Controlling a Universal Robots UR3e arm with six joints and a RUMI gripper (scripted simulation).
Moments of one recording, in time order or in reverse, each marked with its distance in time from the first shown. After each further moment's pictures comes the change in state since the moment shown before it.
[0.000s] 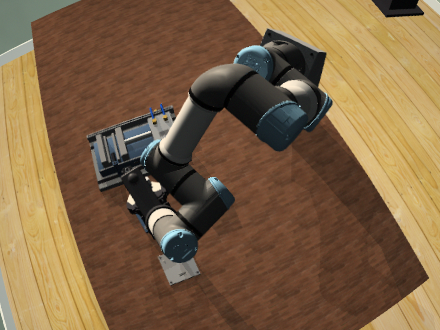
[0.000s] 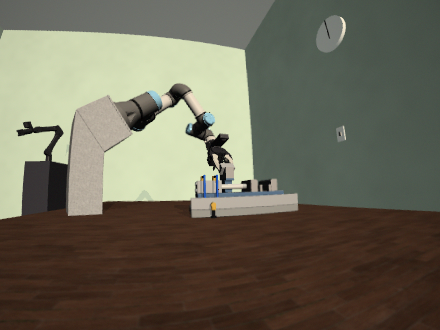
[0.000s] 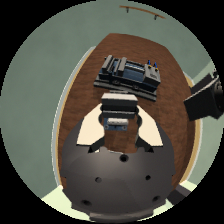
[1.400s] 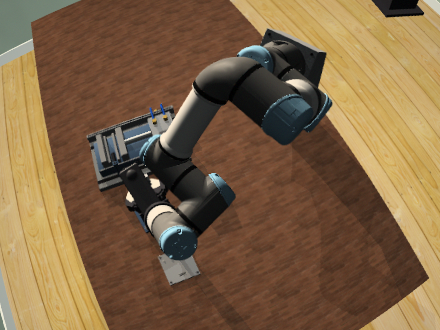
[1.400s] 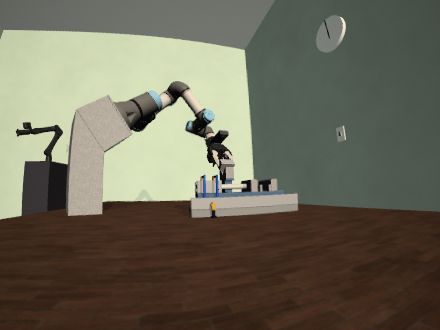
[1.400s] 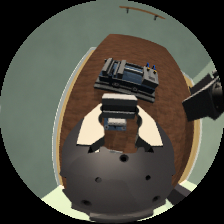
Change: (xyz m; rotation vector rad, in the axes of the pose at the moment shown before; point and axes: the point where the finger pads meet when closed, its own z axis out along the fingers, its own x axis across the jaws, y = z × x) arm 0.001 -0.012 -0.011 0.000 0.001 0.000
